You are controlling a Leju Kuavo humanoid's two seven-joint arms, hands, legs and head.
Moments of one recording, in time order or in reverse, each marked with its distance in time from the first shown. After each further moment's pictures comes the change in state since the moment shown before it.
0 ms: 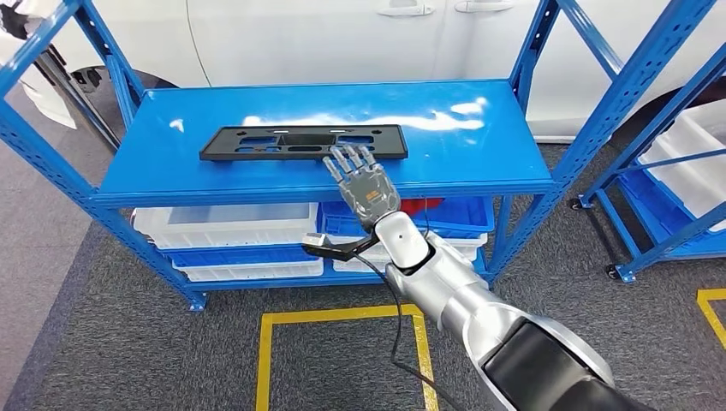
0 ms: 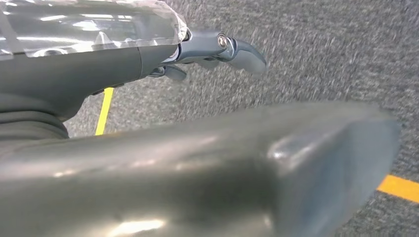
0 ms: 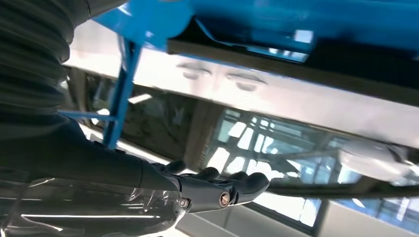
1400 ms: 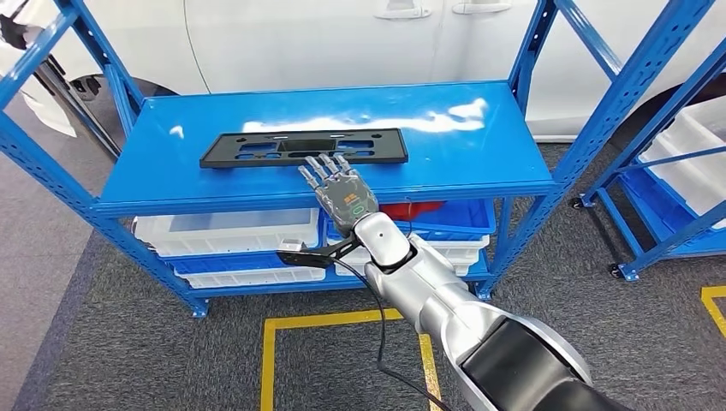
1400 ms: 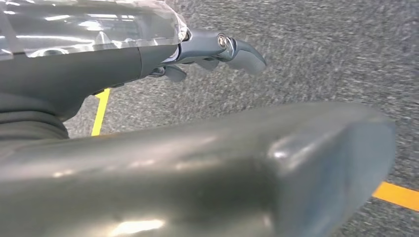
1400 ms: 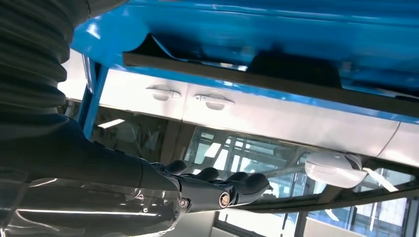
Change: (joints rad) left arm -0.010 0.010 0.008 0.010 -0.006 0.009 -0.003; right arm -0.014 0.110 -0.106 0.085 -0.014 0.042 -0.132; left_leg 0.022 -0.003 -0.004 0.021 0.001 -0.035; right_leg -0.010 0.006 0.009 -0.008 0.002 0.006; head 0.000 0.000
